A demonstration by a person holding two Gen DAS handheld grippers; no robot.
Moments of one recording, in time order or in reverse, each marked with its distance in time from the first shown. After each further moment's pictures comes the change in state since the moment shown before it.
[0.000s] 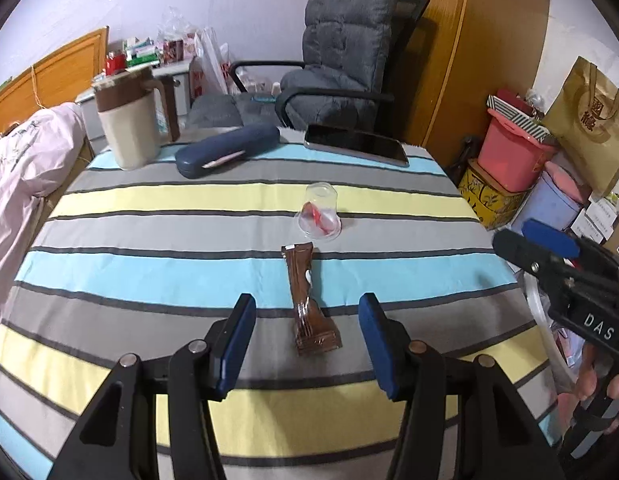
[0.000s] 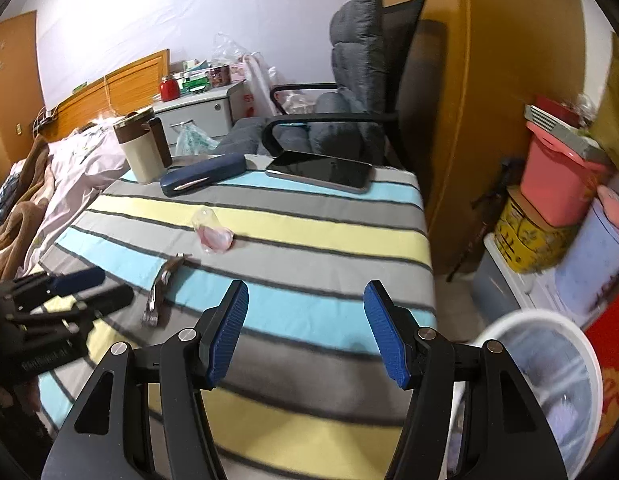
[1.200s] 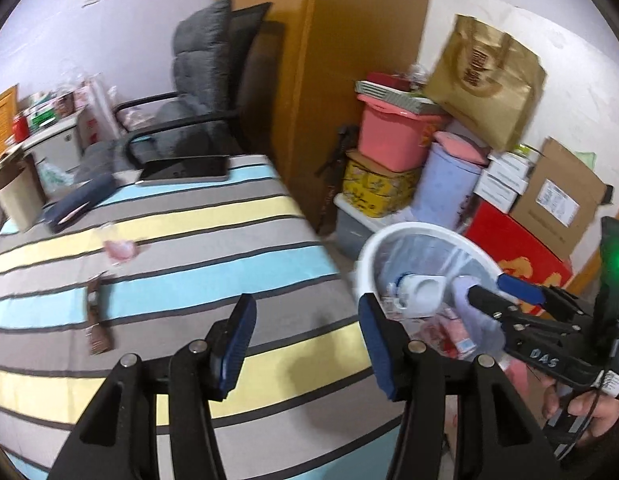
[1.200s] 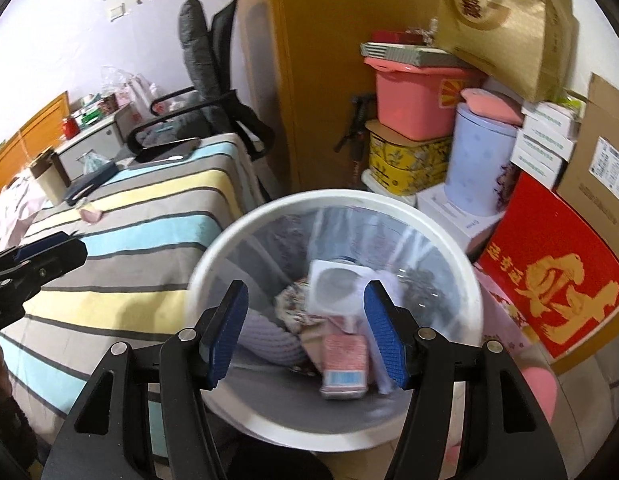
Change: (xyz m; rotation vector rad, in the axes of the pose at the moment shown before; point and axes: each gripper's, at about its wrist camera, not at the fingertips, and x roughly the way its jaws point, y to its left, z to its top) left arm -0.039 -0.154 -0.014 0.185 -0.057 -0.225; right arm -0.089 -0.120 -0.088 0.267 0.017 -0.230
